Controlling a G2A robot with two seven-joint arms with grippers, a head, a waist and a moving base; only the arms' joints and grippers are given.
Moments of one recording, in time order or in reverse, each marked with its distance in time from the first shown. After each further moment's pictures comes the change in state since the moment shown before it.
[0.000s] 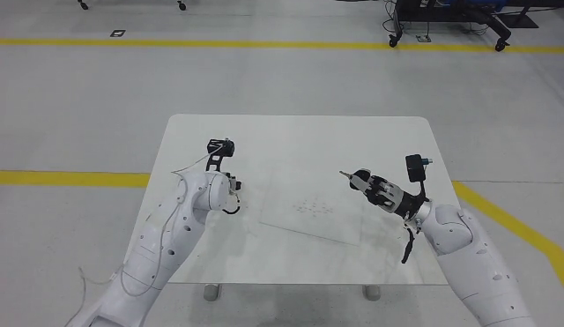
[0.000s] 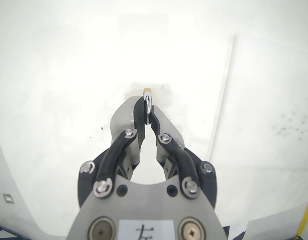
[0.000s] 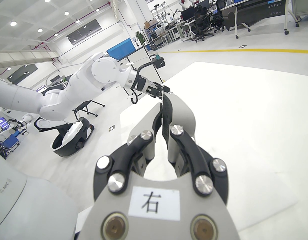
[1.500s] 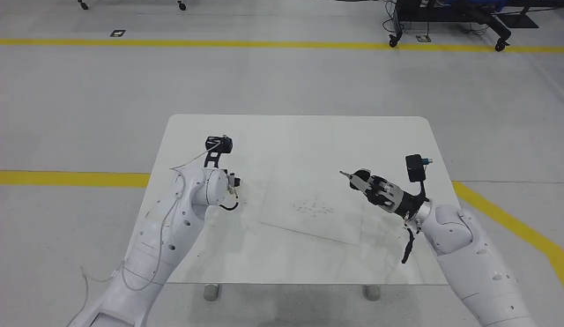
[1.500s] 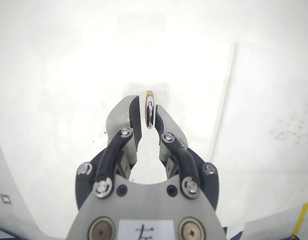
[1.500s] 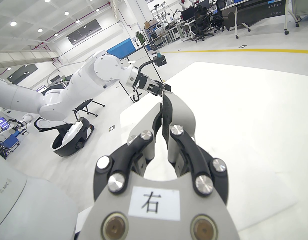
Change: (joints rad) left arm -0.016 -0.024 -0.033 0.038 0.017 -0.032 -0.005; right arm 0.000 0.000 0.000 0.000 0.000 0.000 0.000
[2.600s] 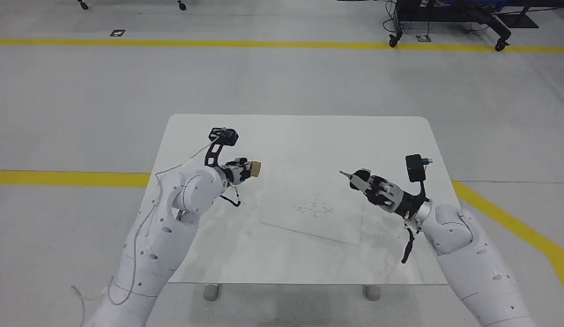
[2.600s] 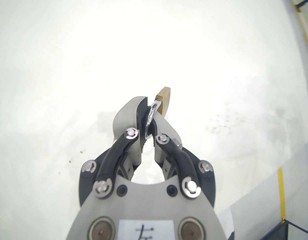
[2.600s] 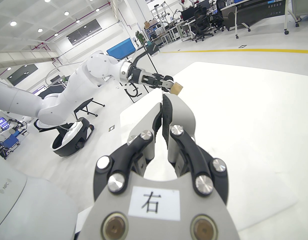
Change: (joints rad) left arm 0.139 0.006 -0.153 -0.166 -0.218 -0.282 0.206; right arm 0.000 0.000 0.000 0.000 0.000 0.000 0.000
